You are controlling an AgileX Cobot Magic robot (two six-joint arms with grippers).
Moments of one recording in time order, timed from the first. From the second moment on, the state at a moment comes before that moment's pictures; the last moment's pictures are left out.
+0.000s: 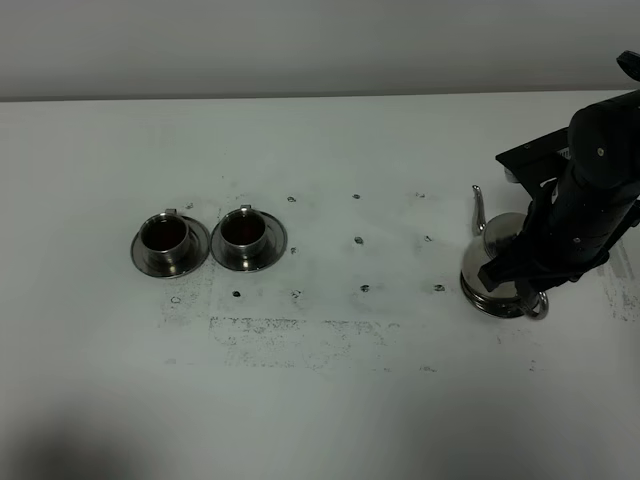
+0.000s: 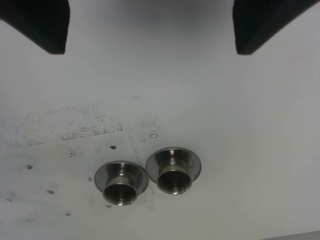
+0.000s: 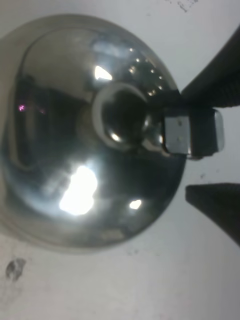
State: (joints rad) left arm 0.01 -0.01 -0.51 -0.22 1.06 0.28; right arm 0.21 1.77 -1.14 -0.06 0.91 -0.07
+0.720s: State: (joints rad) left arm 0.01 -0.01 -0.51 -0.22 1.06 0.28; right arm 0.22 1.57 -1.01 -0.03 0.95 -0.07
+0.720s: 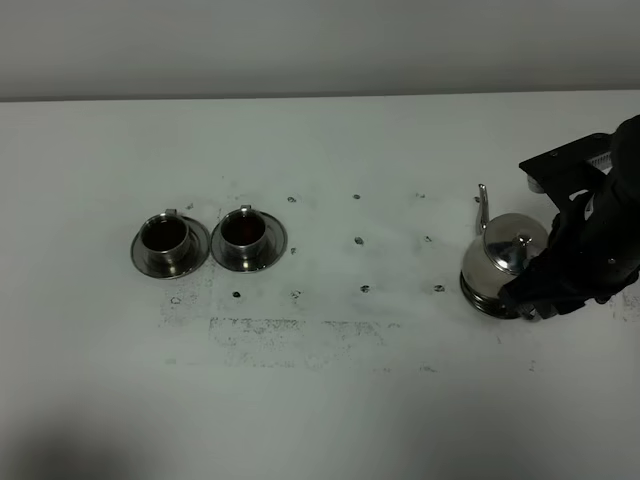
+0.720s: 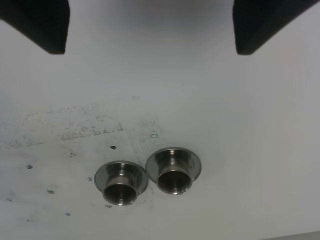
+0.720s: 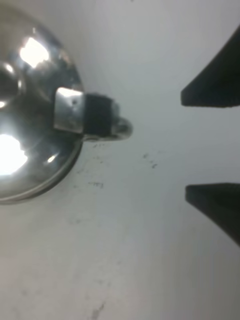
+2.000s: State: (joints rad) left arm 0.01 -0.01 -0.51 -0.22 1.06 0.28; right arm -0.06 0.56 -0.61 0.01 1.06 -0.06
